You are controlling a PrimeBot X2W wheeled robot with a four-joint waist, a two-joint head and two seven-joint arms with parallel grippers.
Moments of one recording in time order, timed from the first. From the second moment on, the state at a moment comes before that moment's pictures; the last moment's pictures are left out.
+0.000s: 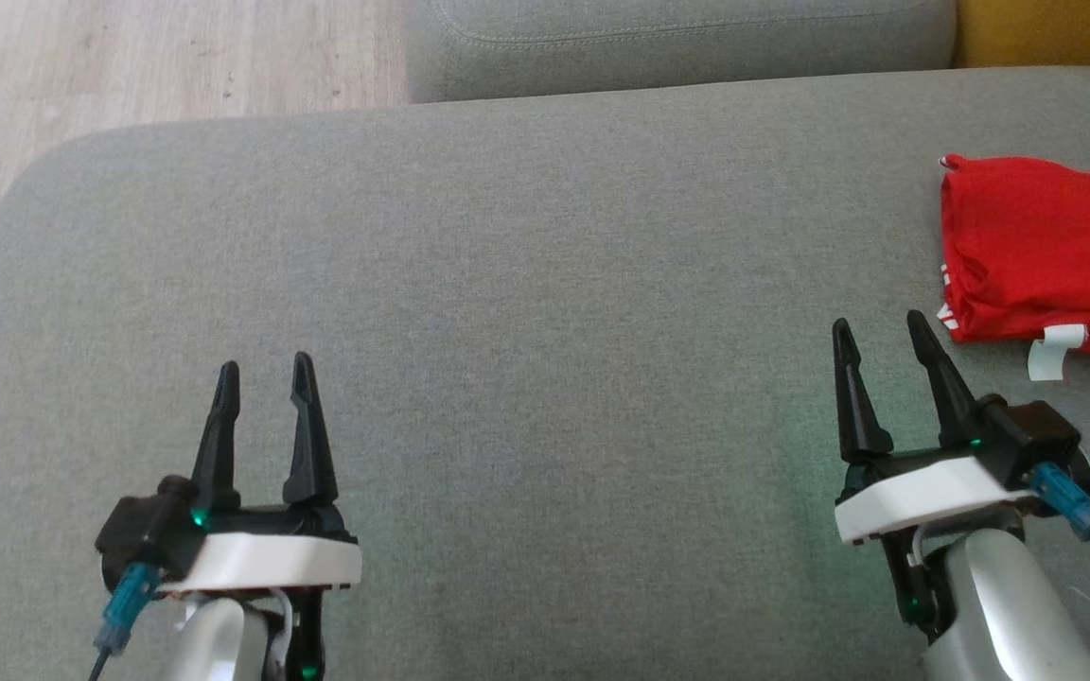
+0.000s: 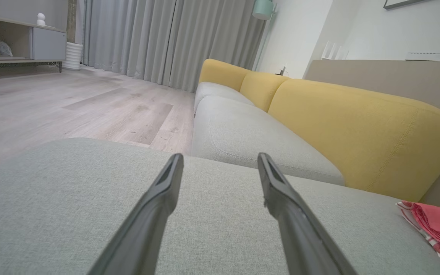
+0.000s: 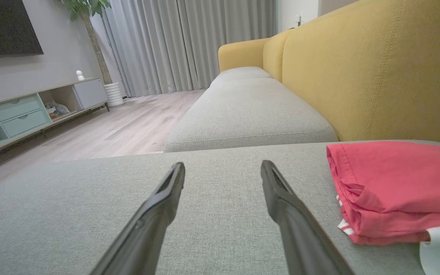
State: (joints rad) left arm -0.11 0.04 -0.12 0.23 -0.35 -0.05 -0.26; right arm -0.18 -0.05 0.06 0.35 0.13 0.13 -0.25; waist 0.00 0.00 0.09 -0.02
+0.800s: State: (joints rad) left arm -0.06 0.04 -0.12 0.32 -0.49 -0.05 -0.22; right arm -0.11 -0.05 0.05 0.43 0.29 0.13 -0.21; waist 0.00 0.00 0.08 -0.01
